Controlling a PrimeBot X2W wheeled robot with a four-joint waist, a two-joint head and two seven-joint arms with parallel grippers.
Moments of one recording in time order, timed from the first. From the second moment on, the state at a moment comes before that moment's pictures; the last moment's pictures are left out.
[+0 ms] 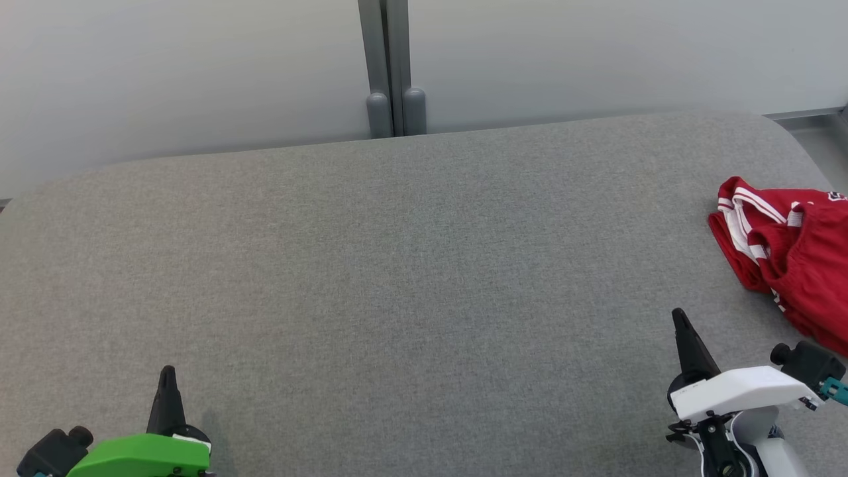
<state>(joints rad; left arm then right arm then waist) -0.01 0.04 0.11 0.31 -0.93 -0.13 -0.07 -0.12 -0.04 -0.05 0.33 0.89 0.13 -0.07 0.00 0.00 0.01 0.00</state>
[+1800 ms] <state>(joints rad) -0.08 0.05 0.11 0.26 -1.43 -0.13 0.07 -0.11 -0.05 -0.10 0.27 1.42 0.13 0.07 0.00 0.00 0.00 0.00</state>
